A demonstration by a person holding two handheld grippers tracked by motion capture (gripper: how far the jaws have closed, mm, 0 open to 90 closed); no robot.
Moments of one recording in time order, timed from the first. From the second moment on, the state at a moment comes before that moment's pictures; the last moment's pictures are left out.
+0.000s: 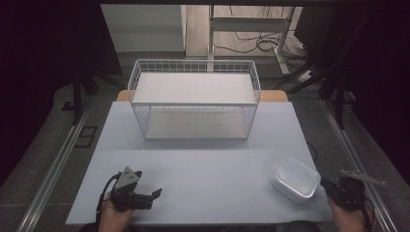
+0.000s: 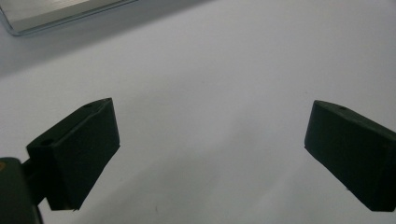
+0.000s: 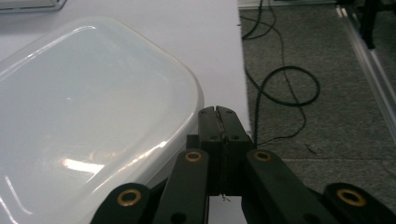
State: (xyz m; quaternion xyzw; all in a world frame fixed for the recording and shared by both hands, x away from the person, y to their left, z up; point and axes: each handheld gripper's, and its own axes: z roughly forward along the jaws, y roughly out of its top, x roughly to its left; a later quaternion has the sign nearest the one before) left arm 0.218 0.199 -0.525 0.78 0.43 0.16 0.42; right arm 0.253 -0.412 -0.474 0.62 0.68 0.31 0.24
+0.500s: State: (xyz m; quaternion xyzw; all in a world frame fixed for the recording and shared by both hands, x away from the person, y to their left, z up) left arm 0.218 0.199 -0.525 0.78 0.43 0.16 0.42; right arm 0.265 -0.370 -0.483 0.58 0.73 0.32 0.19
